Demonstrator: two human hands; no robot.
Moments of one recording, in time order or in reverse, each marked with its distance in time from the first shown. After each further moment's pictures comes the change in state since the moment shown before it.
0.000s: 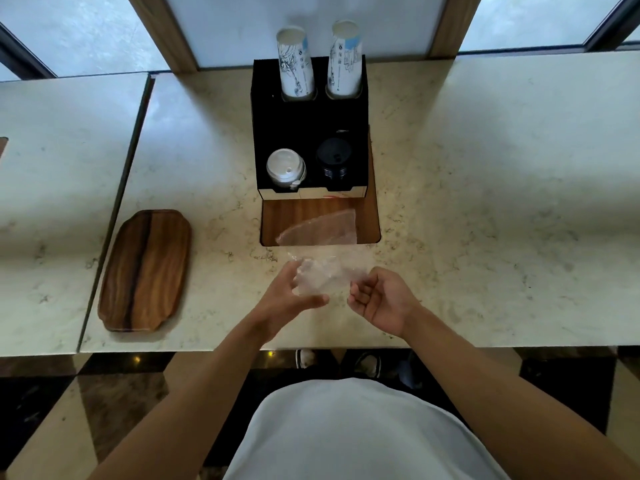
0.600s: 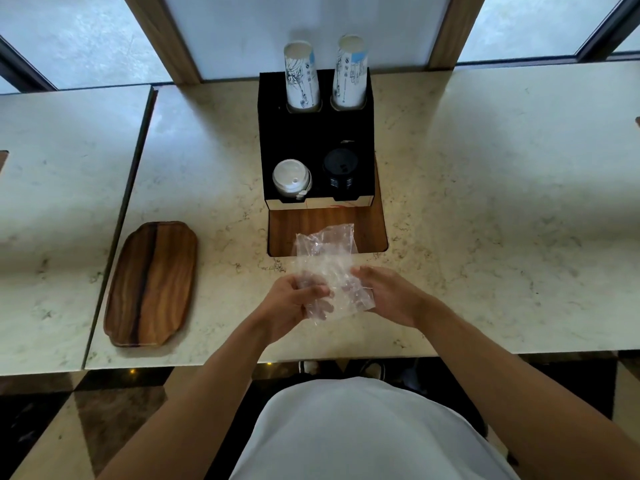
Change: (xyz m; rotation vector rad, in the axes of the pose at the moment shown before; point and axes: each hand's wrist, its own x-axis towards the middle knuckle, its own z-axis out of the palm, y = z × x) left_hand 0.010 0.013 -0.020 -0.342 -0.108 -0.093; right_hand 0.002 -0.022 0.021 -0.673 -0.290 -0.109
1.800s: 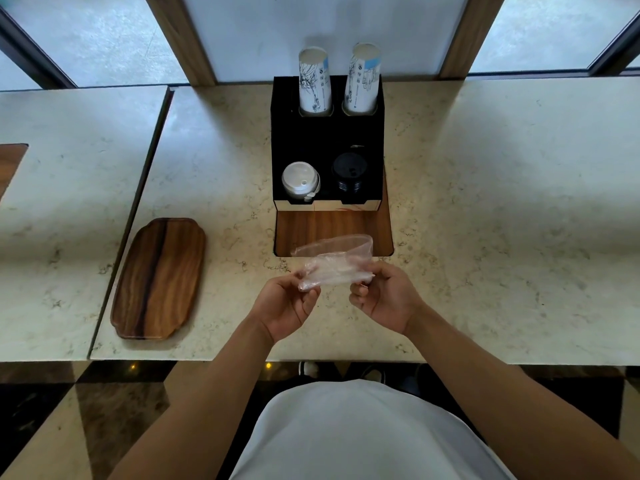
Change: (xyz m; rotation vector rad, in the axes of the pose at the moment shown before) left_hand -0.009 0.008 0.002 -0.744 0.097 -0.162; right_hand 0.013 0.006 0.015 0.562 0.009 -0.092
